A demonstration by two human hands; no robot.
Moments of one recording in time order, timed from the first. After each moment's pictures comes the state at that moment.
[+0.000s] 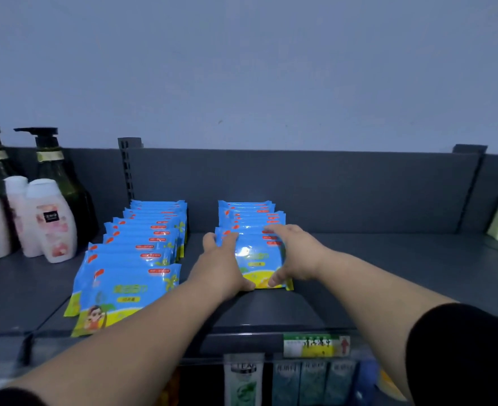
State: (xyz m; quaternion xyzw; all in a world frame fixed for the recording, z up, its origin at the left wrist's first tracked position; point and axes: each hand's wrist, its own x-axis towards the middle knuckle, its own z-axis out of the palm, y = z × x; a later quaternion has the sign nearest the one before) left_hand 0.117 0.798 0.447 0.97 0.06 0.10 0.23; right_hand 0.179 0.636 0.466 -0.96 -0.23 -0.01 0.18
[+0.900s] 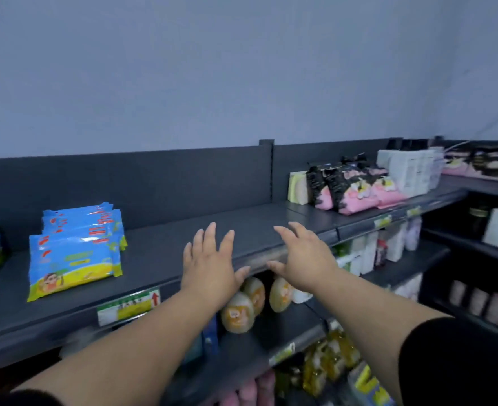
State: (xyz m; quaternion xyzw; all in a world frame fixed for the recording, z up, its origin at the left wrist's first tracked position) left_hand 0.029 0.540 0.434 0.96 -0.17 0.18 0.10; right_hand -0.003 0.363 0.448 -0.98 0.06 -0.16 0.08
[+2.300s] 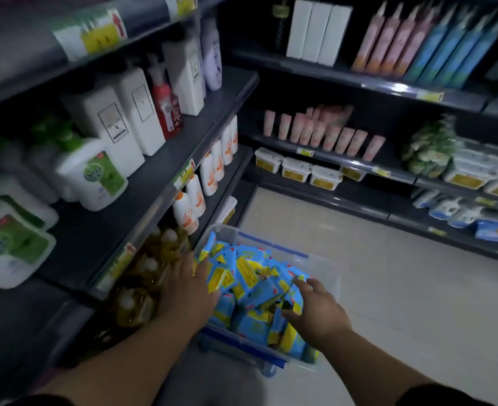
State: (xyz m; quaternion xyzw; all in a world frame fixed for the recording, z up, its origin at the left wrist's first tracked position) left_hand 0.067 0.090 0.100 0.87 -0.47 -0.15 -0.01; right_hand -0.144 -0.014 0.091 -0.81 0.52 0.14 0.23
